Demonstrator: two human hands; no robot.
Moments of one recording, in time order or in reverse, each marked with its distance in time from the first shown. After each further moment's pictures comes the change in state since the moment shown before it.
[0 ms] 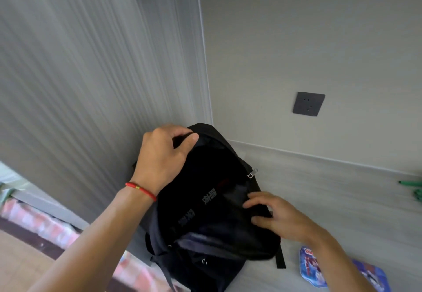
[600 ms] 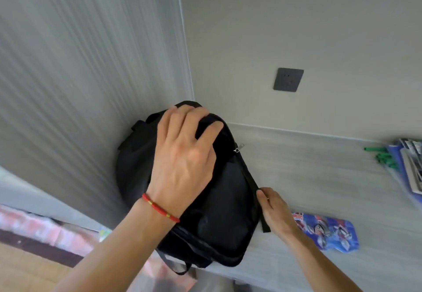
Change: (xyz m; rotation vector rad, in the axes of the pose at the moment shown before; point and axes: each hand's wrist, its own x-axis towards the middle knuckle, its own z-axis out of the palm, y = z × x) left_hand -0.057 0.023 0.036 0.265 0.168 0.557; right_hand -0.029 0.074 0.067 -0.216 0.511 0.304
